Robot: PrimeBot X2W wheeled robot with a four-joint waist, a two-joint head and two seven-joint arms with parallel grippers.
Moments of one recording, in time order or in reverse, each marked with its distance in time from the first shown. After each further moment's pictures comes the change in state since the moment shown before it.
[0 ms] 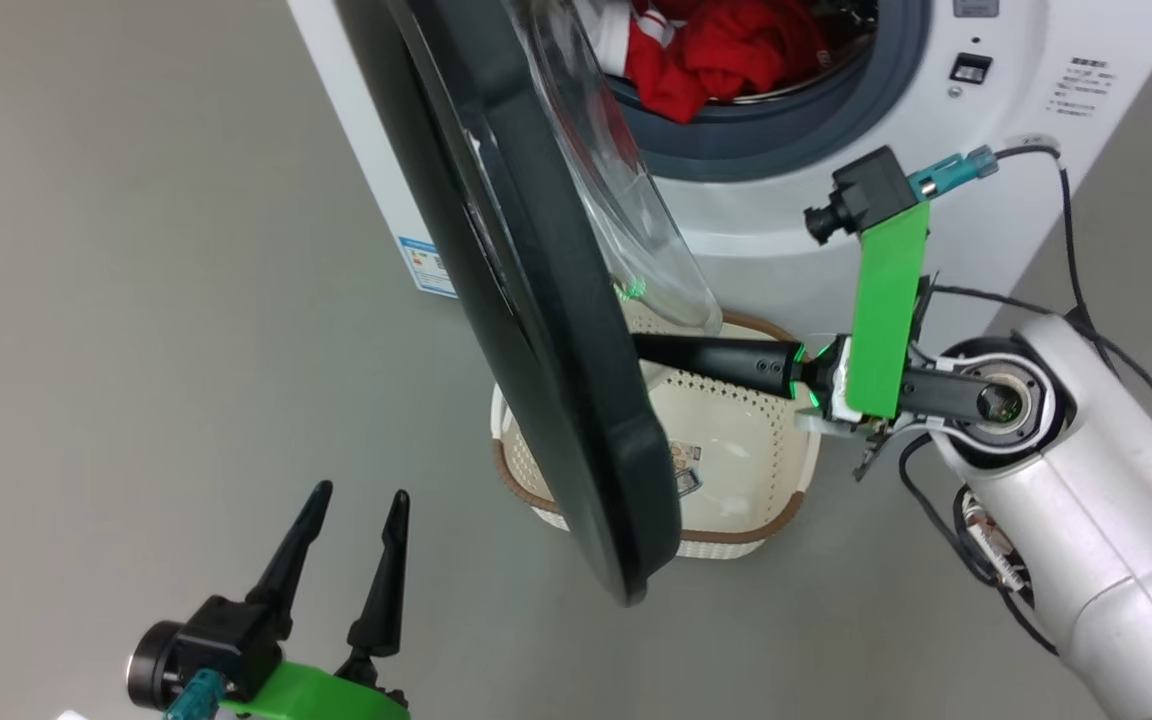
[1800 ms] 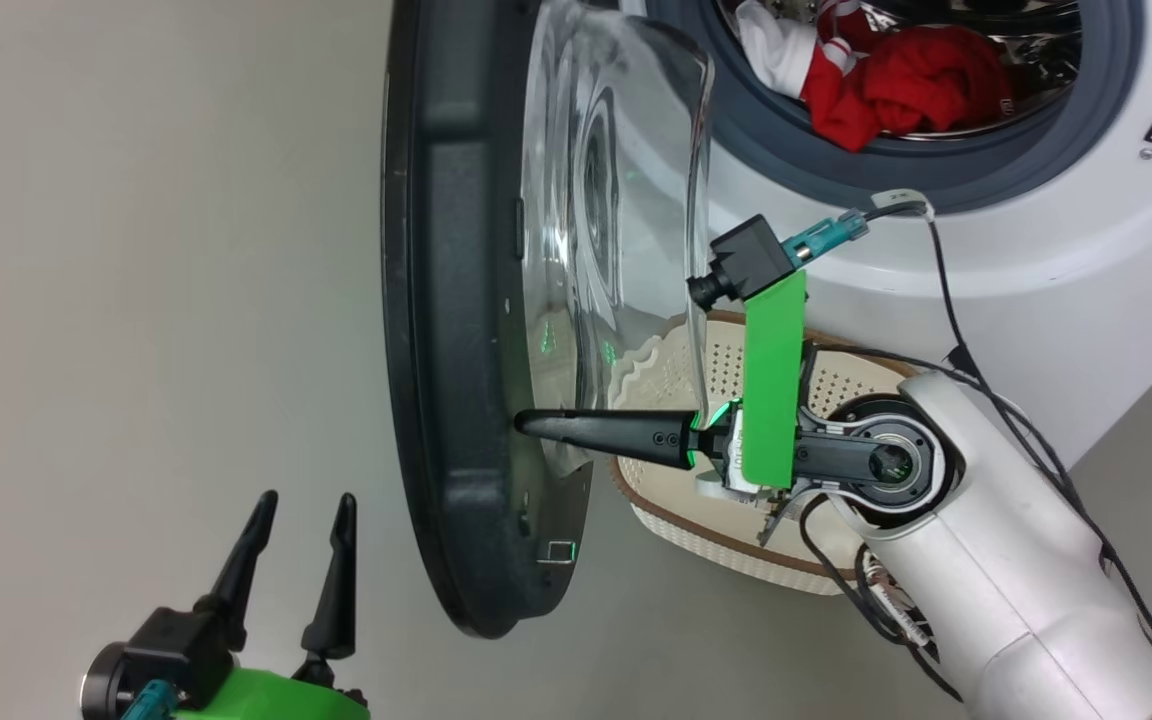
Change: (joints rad) left arm 0.020 0.000 0.078 0.000 -0.005 0.003 0.000; right arm 0.064 0.149 0.019 -0.027 -0.055 0.000 0.017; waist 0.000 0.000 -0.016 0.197
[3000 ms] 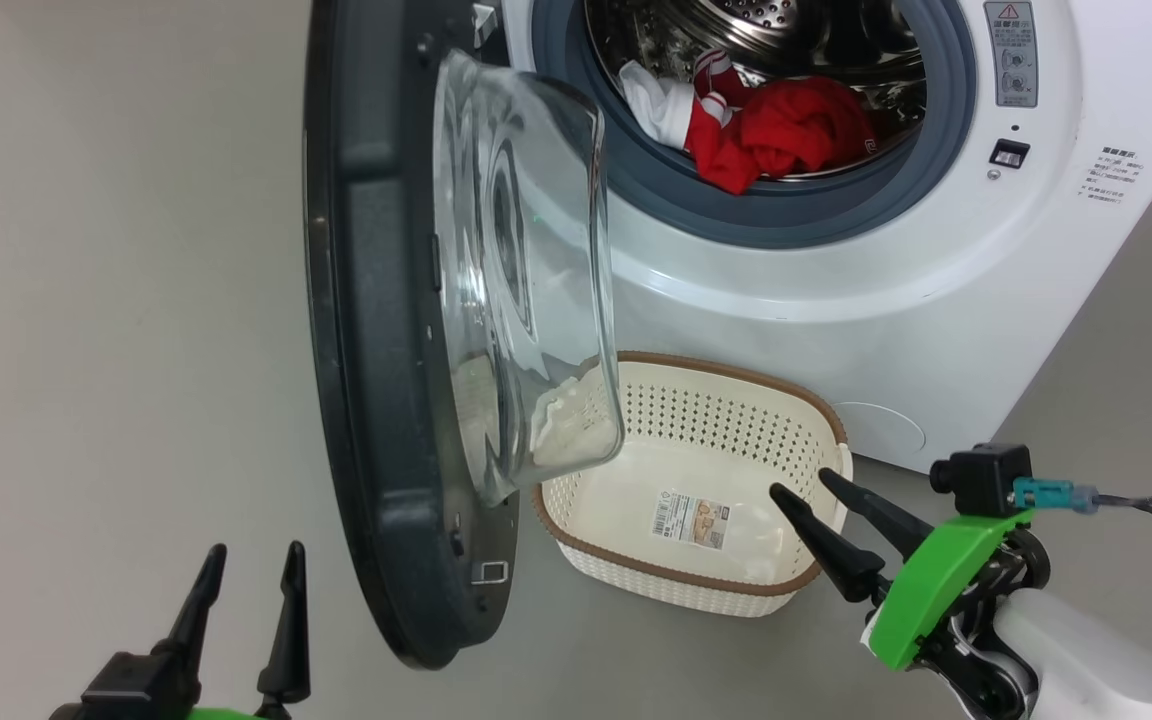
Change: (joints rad) left arm 0.058 0.000 0.092 0.035 0.030 -0.002 0.000; right arm 0.207 -0.320 0.332 0.229 -0.448 0.000 -1.032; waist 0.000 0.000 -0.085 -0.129
